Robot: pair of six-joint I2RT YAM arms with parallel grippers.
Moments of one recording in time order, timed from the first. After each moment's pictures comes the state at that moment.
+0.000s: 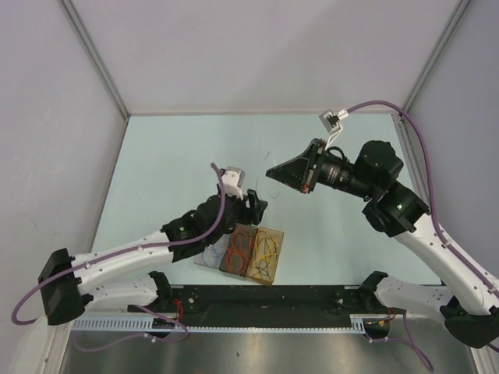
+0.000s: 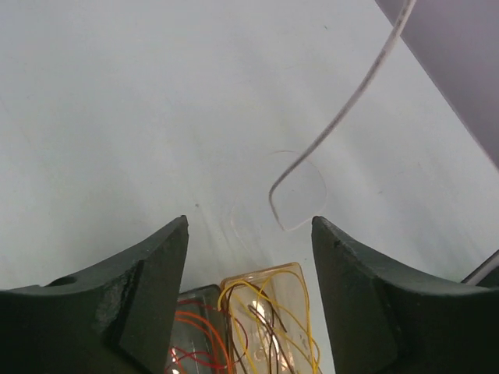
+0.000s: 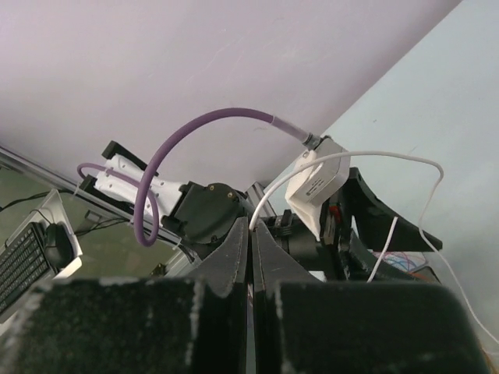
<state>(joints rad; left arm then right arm) -1.04 1.02 0.71 0.00 -0.43 -0.49 0.75 1.02 1.25 -0.17 -0.45 0.72</state>
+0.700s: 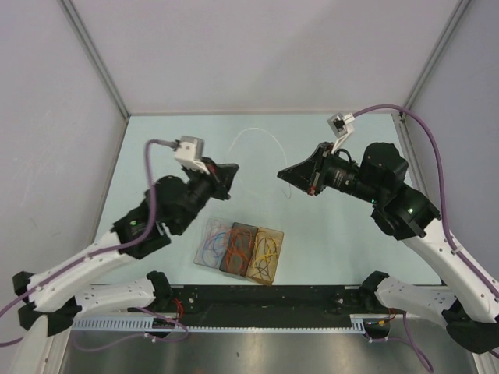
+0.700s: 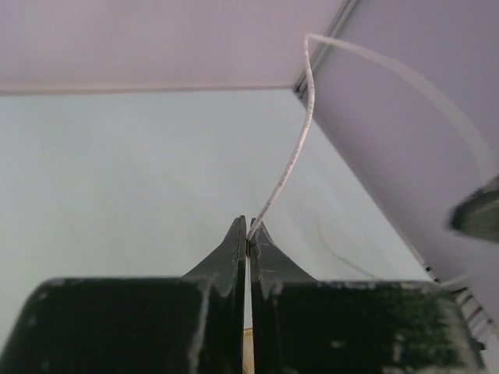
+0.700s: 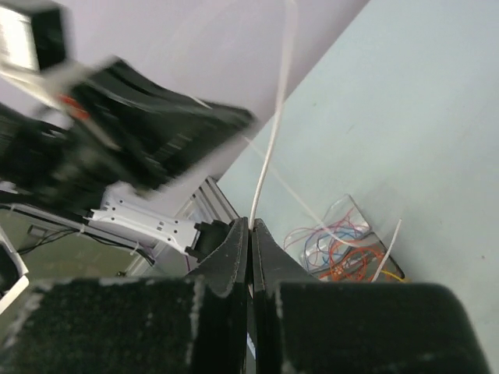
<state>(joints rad) -1.03 0.92 1.04 -0.18 -0.50 -0.41 0.73 0.97 1.28 -0.36 -0.34 0.64</state>
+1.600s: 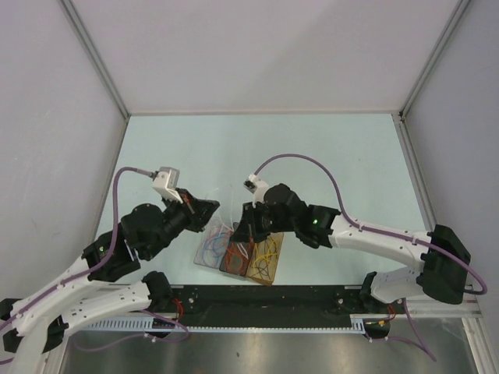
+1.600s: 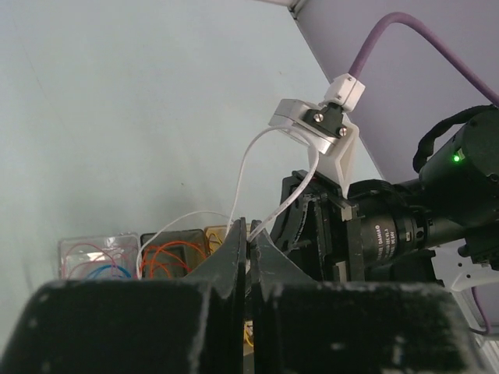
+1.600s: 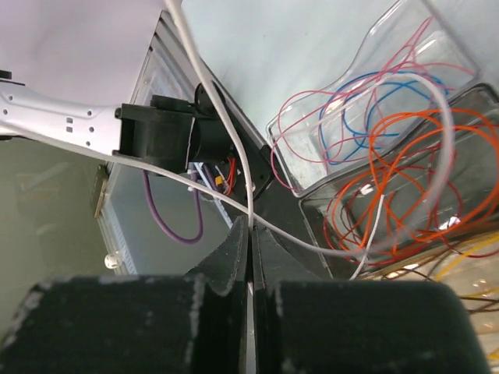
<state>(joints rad) -1.02 0.60 0.91 -0.53 -0.40 -0.64 1.08 1.34 0.98 -0.12 -0.27 0.79</state>
